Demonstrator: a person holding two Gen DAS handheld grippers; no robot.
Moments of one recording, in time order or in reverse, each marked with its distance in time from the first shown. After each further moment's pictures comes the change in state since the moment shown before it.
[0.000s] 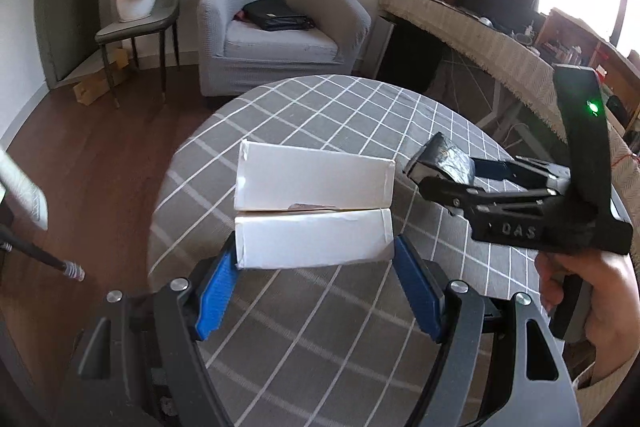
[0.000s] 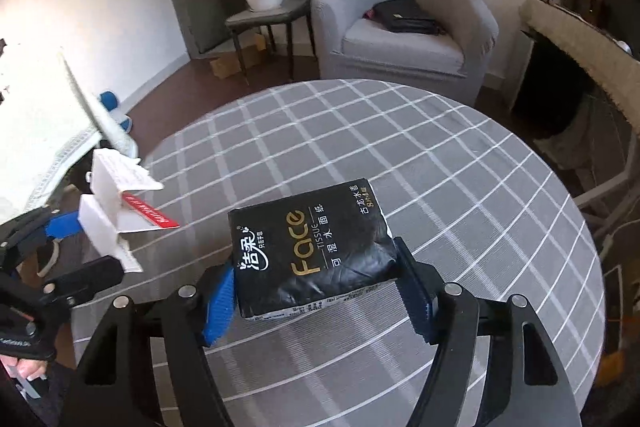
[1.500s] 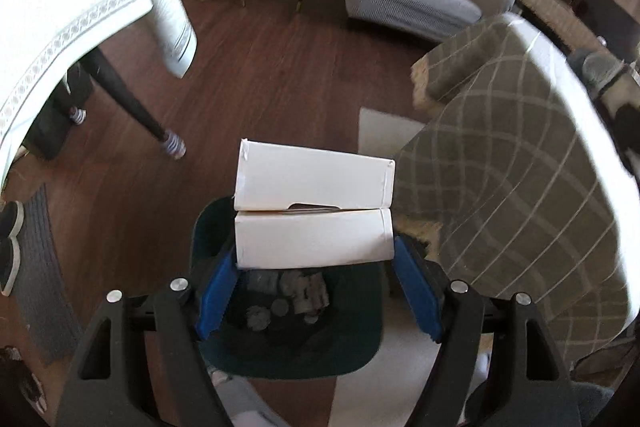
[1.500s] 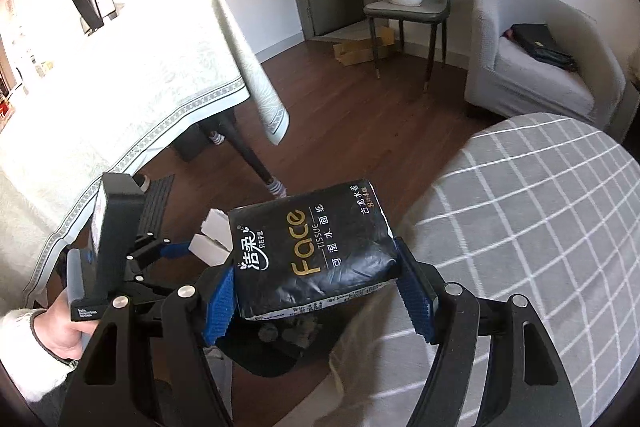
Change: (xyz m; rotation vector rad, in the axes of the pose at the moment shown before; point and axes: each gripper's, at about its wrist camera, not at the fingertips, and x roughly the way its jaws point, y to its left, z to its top) left arm -0.047 0.227 -0.138 -0.266 0.212 0.252; right arm 0.030 0.251 -0.010 -0.205 0.035 0.290
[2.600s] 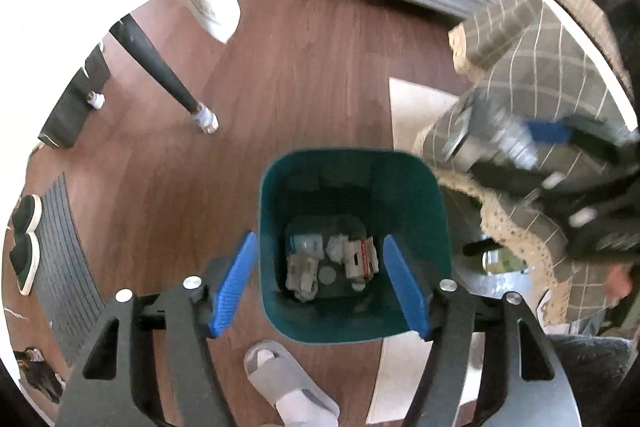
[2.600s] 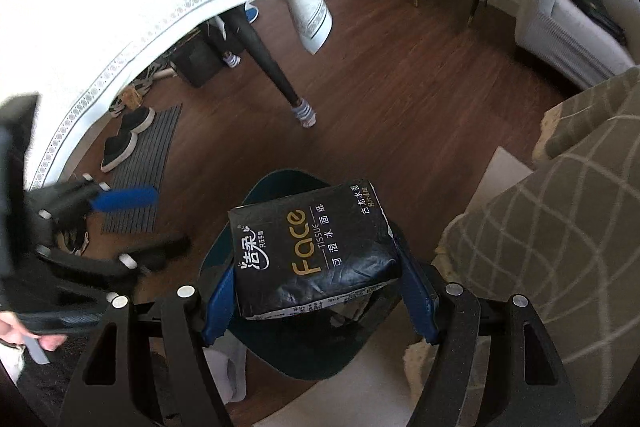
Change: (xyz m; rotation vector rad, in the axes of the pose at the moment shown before) left arm -0.013 0.064 -0.025 0.026 0.054 0.049; right arm 0.138 0.065 -0.023 -0.030 0.272 0.047
